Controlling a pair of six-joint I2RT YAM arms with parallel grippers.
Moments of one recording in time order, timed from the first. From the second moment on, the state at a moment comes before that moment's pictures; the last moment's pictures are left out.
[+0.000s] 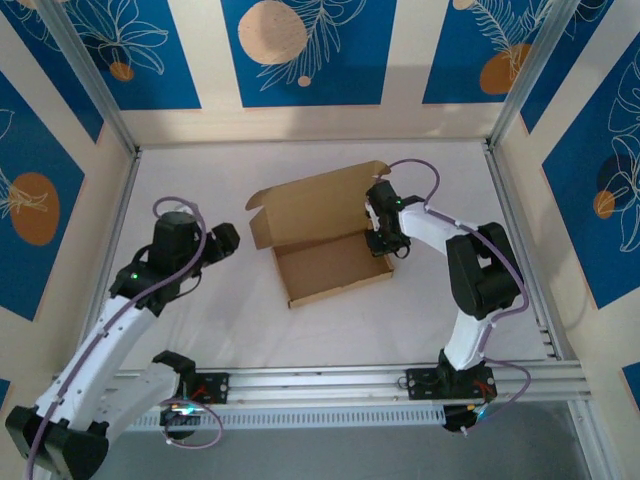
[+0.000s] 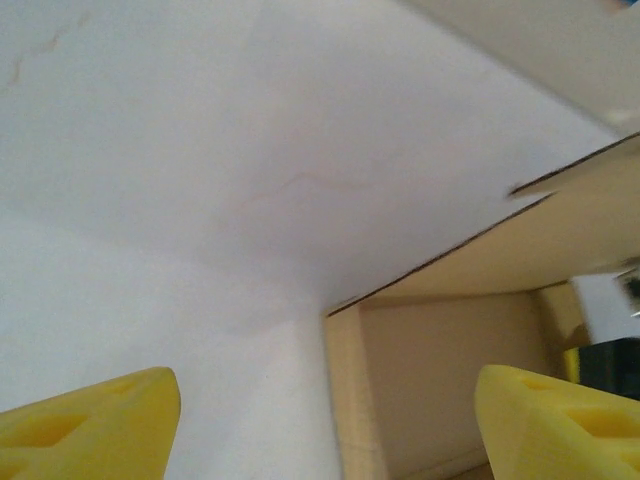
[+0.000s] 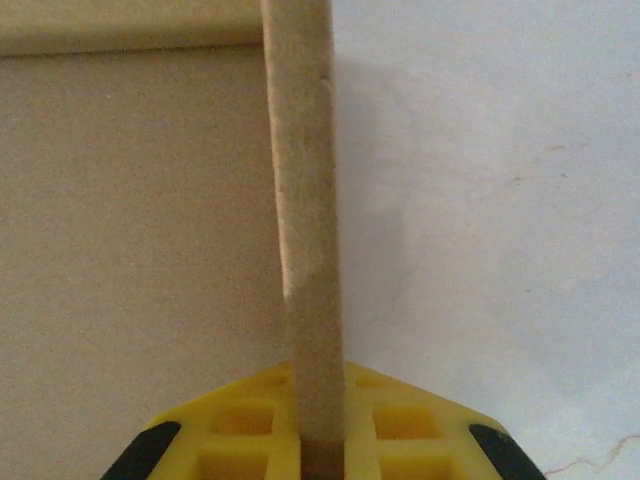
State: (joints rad) left arm -0.38 0.87 0.85 -0.67 -0.07 -0.70; right arm 0.40 1.79 1.17 -0.72 0.06 0.12
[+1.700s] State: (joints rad) left arm -0.42 0.83 0.78 -0.74 -0.08 -0.62; right arm 0.29 1.37 0.95 -0.62 -0.13 0.39
